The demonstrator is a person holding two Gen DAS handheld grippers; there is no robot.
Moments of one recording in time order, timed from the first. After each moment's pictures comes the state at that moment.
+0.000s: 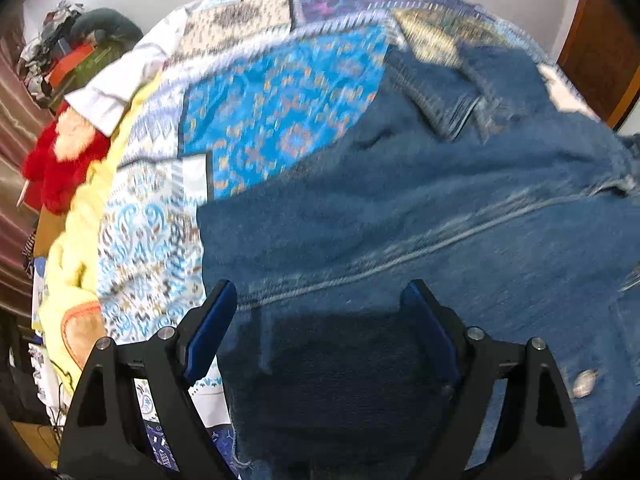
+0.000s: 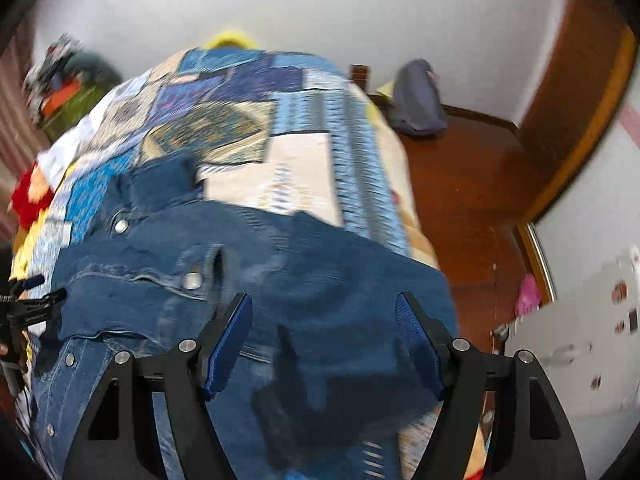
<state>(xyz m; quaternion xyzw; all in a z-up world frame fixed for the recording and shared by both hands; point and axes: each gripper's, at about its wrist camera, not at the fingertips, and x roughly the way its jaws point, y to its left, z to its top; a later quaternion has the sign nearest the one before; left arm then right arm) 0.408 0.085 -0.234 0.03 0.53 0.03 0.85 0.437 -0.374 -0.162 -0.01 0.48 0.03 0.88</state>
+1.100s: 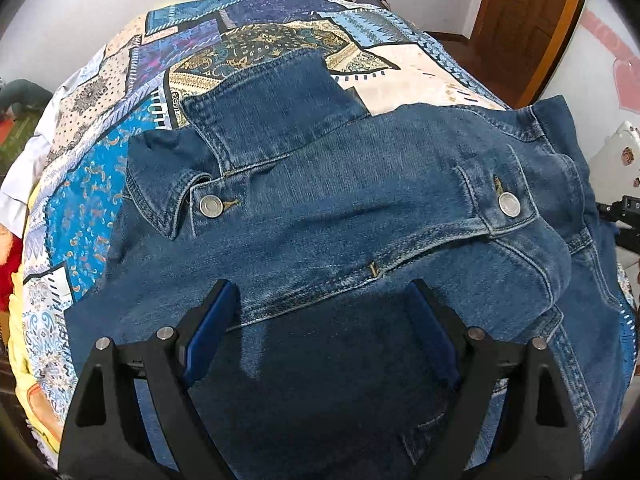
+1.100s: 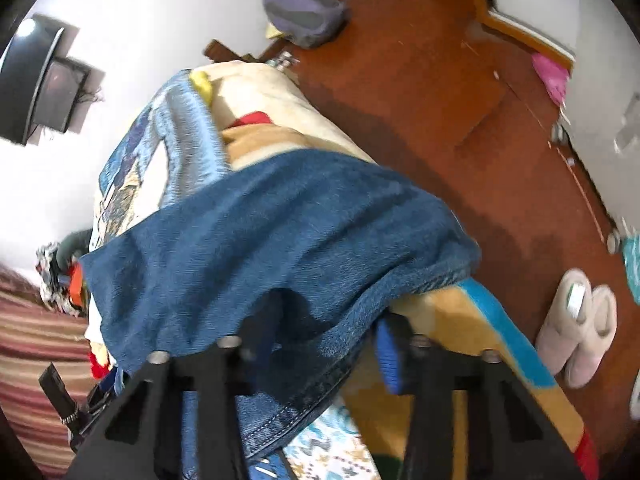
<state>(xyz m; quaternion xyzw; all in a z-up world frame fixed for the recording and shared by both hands) 0.450 -0.090 -0.233 0.08 0.53 -0.11 0.84 0.427 -0.538 -0.304 0.35 0.52 -0.02 0.78</state>
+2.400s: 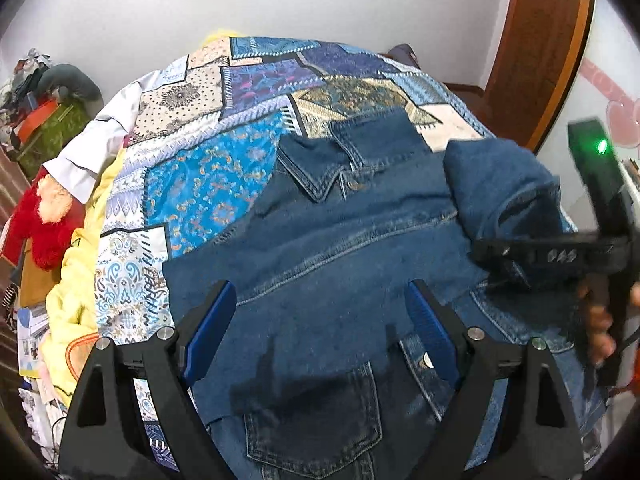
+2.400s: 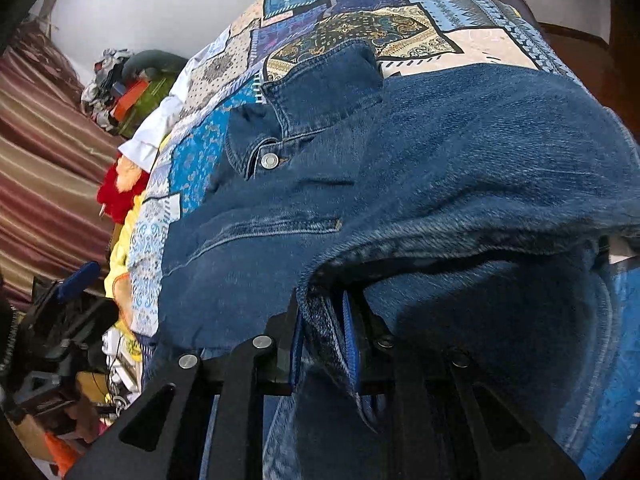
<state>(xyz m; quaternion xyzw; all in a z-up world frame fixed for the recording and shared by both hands) 0.354 0.035 -0.165 0.04 0.46 -0.08 0.88 0.438 -0.221 -0.241 0.13 0.57 0.20 0.79</state>
